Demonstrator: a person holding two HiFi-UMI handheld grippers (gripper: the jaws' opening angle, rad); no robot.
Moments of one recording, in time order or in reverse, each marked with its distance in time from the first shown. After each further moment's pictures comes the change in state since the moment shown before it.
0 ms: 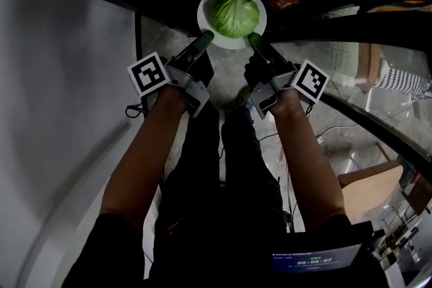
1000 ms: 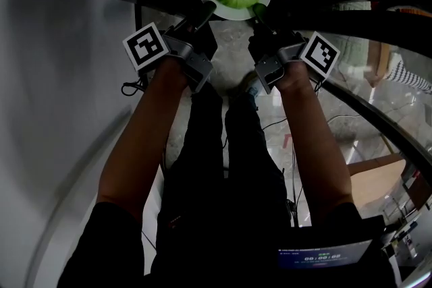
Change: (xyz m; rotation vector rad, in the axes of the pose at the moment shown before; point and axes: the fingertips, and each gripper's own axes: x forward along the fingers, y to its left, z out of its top) left arm -0.003 -0.003 -0.001 -0.031 -0.030 0.003; right arm -0.001 0.005 -0.001 -0.014 -0.010 0.011
